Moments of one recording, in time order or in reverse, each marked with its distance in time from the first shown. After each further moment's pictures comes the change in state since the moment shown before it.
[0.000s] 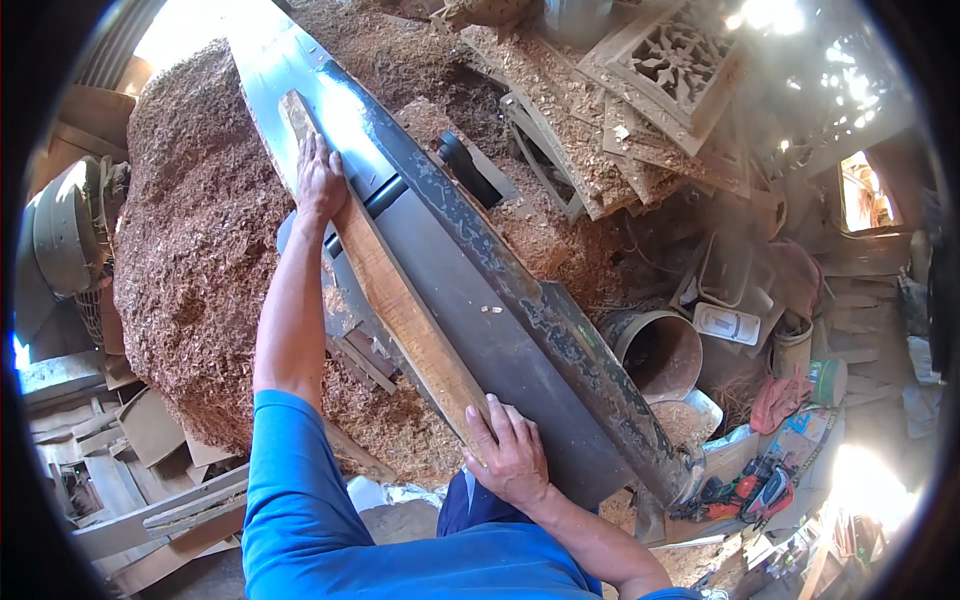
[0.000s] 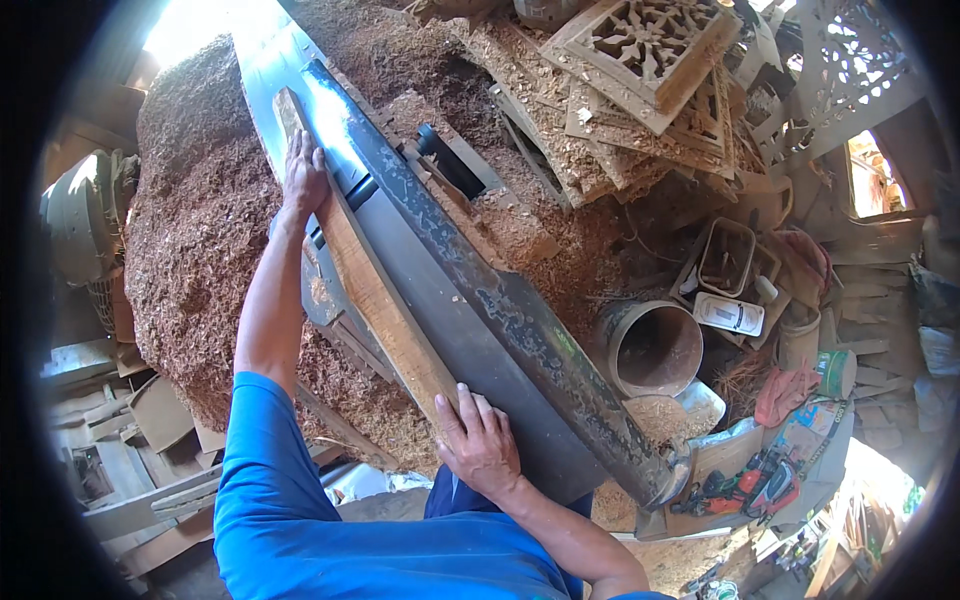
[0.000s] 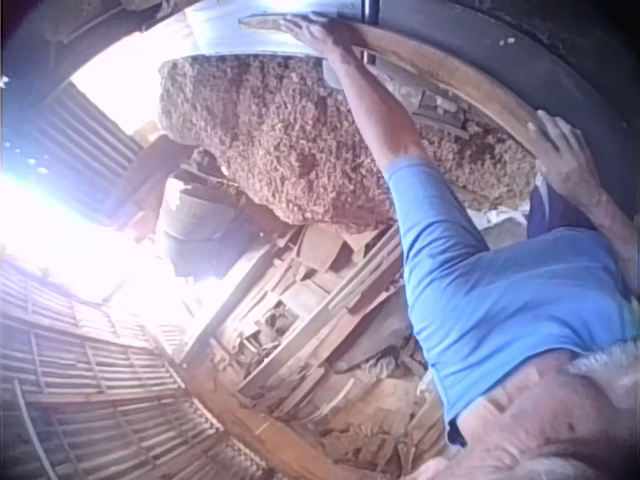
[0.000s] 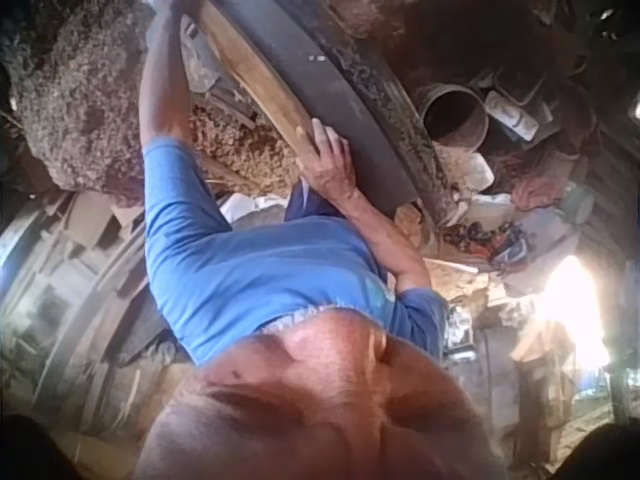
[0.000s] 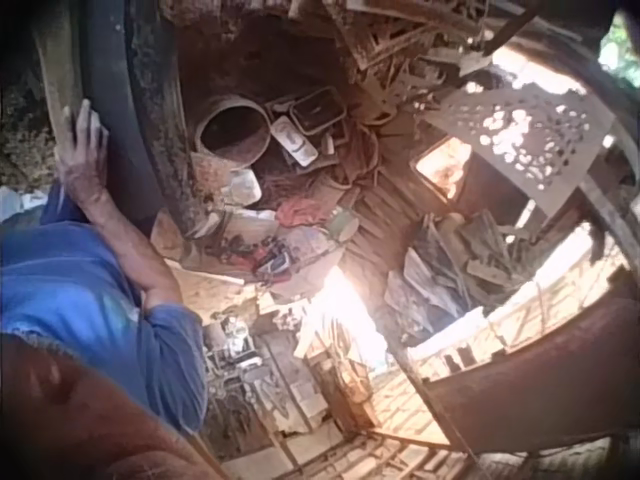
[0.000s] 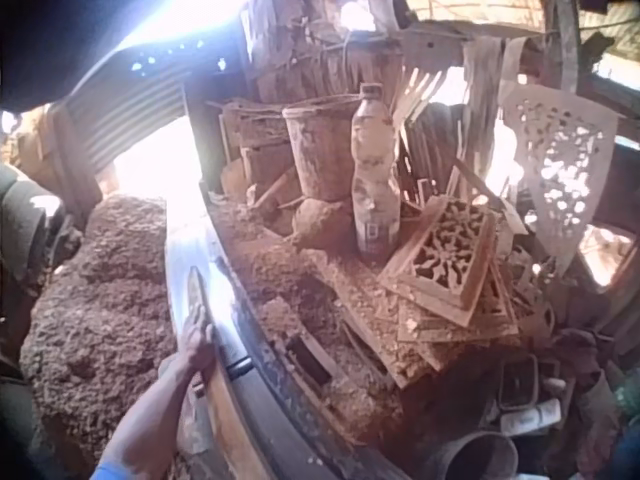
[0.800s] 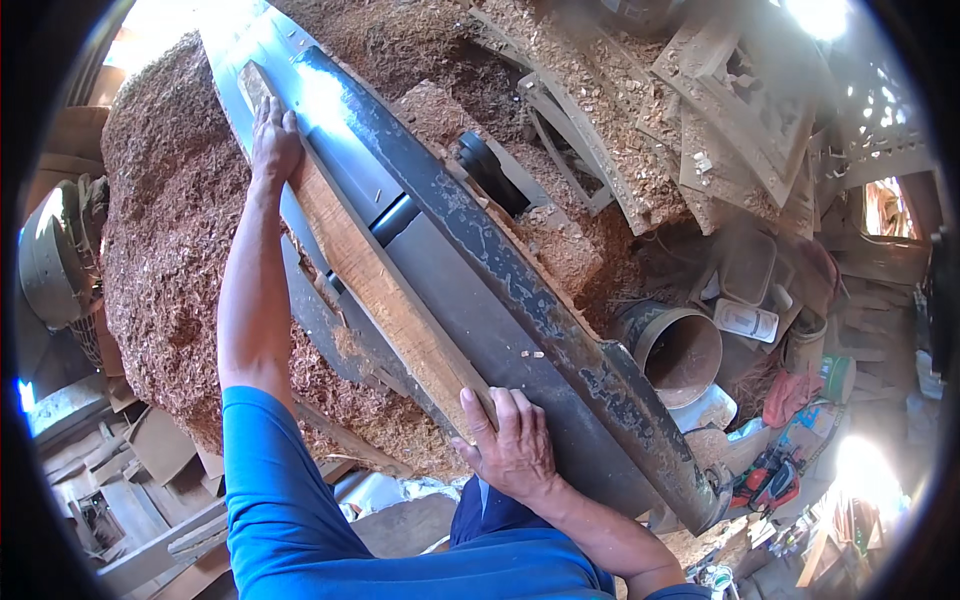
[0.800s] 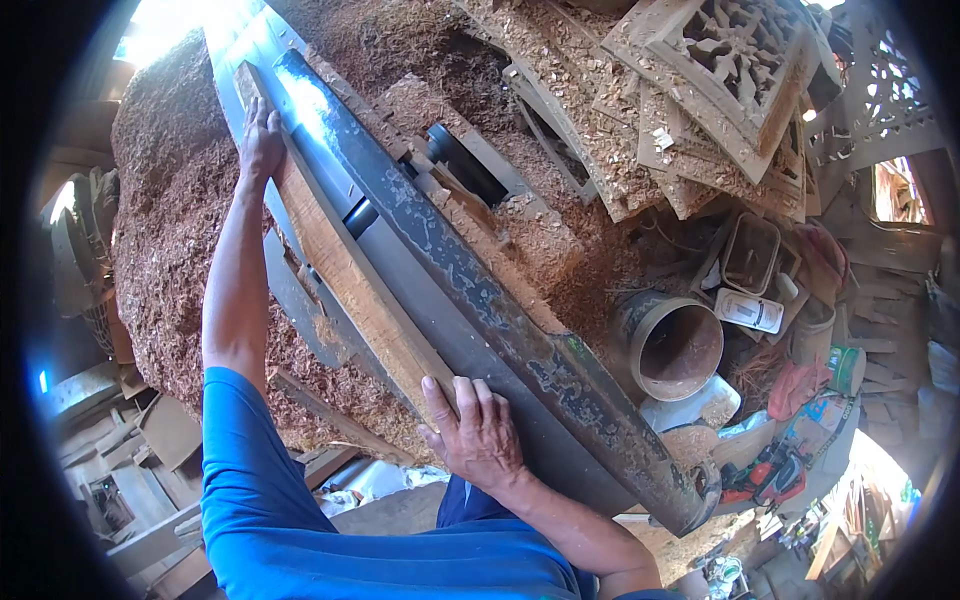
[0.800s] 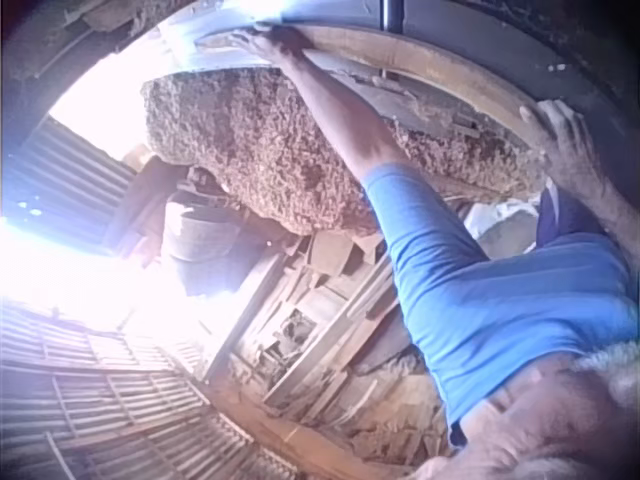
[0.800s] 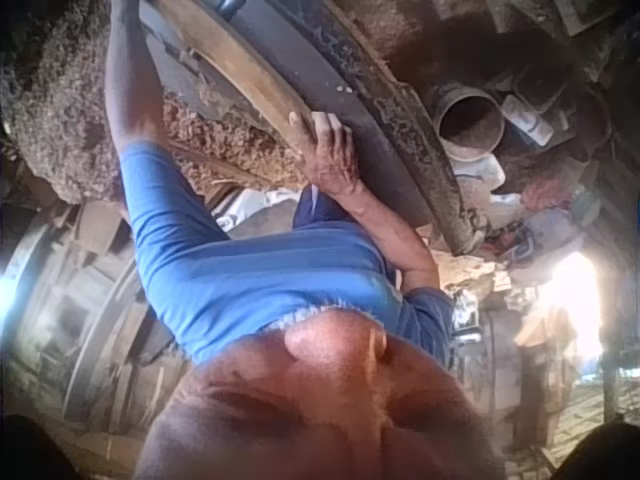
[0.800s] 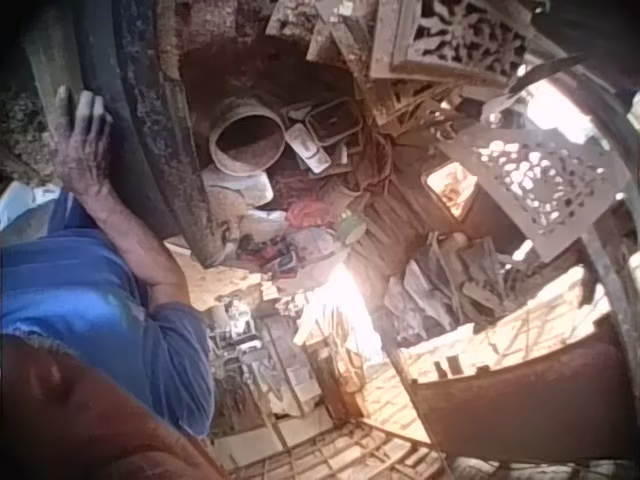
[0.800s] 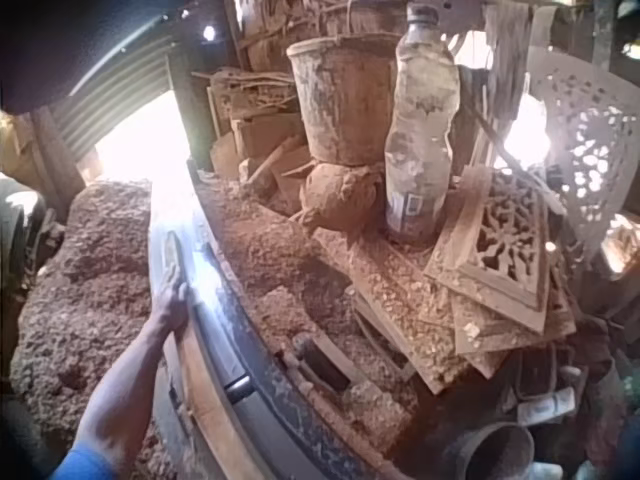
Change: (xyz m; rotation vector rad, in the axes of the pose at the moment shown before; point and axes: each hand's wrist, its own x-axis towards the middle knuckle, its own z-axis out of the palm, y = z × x) left_hand 0.113 -0.086 0.023 -0.003 0.021 -0.011; right_hand 0.106 -0.004 0.022 -0.076 0.016 -0.002
